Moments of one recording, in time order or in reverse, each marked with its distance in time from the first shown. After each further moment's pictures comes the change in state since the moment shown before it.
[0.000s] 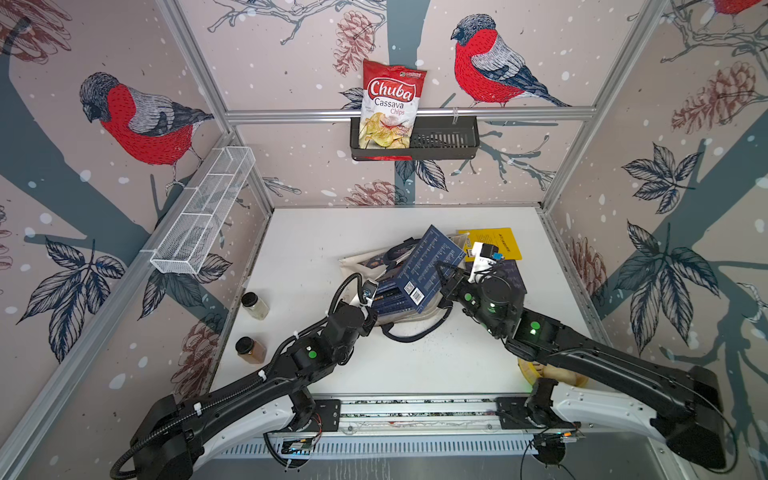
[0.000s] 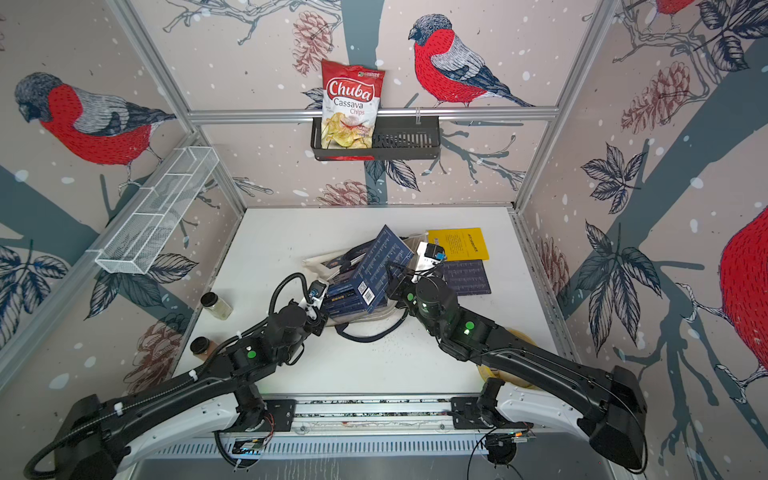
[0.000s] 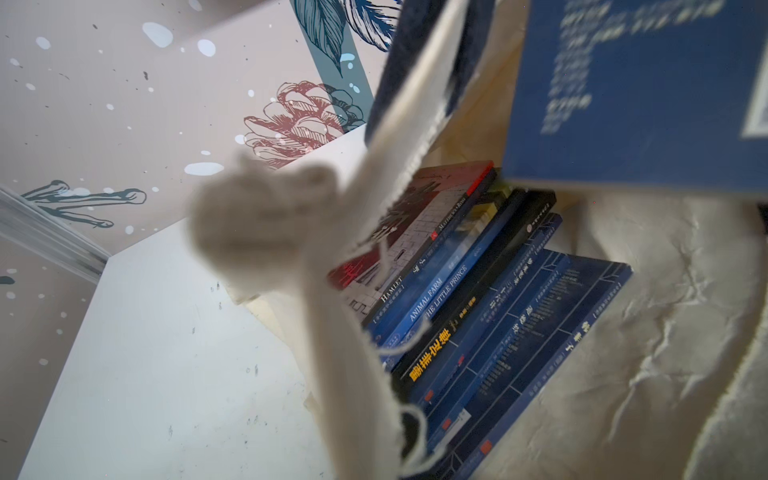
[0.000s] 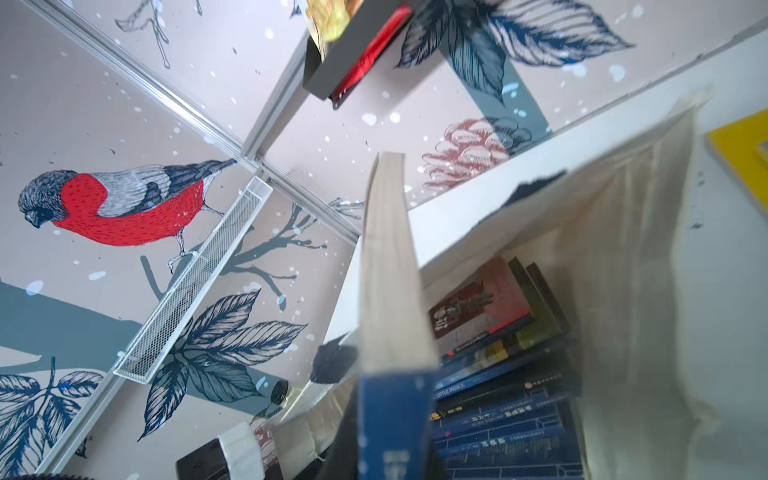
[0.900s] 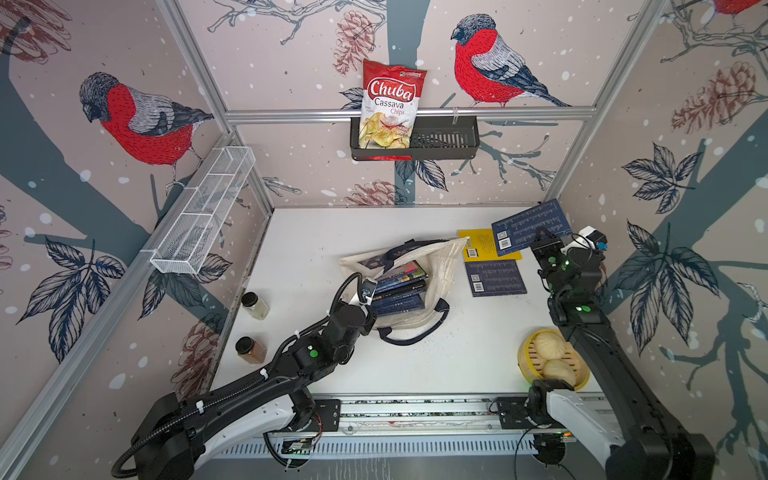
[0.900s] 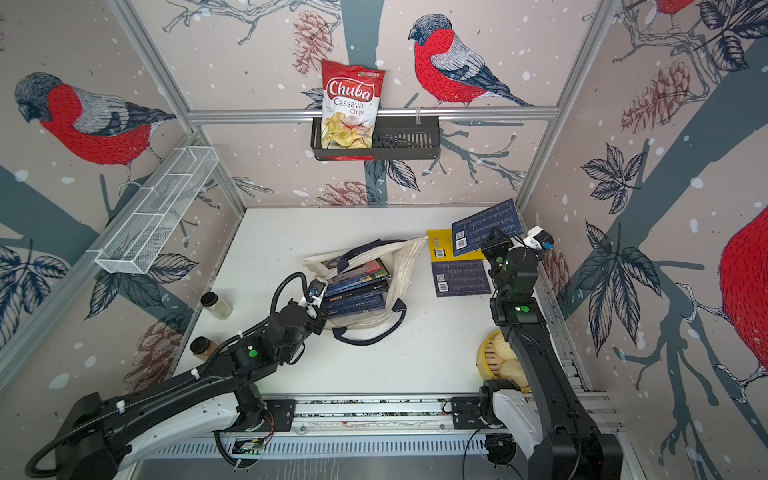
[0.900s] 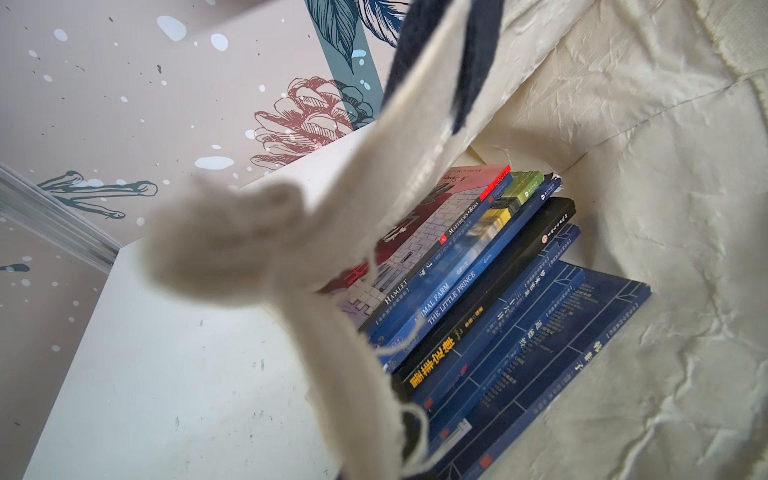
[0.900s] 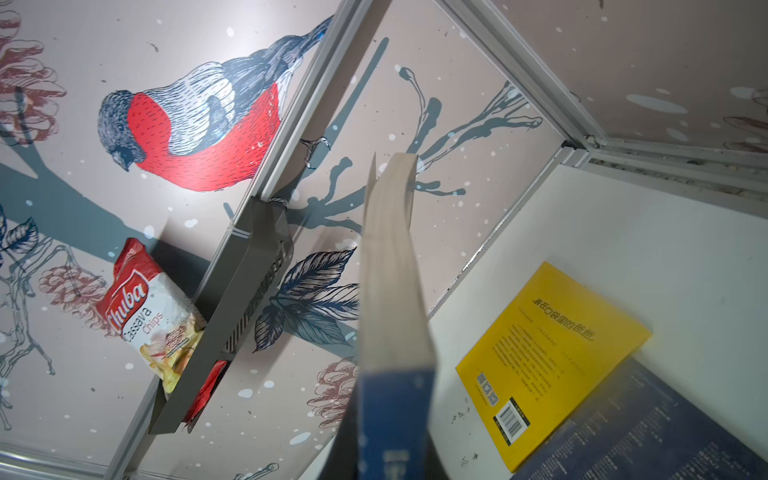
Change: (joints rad) left arm 0.001 0.017 0.001 0.004 -0.010 -0.002; right arm -1.011 0.005 -0.093 0.151 -0.423 0.137
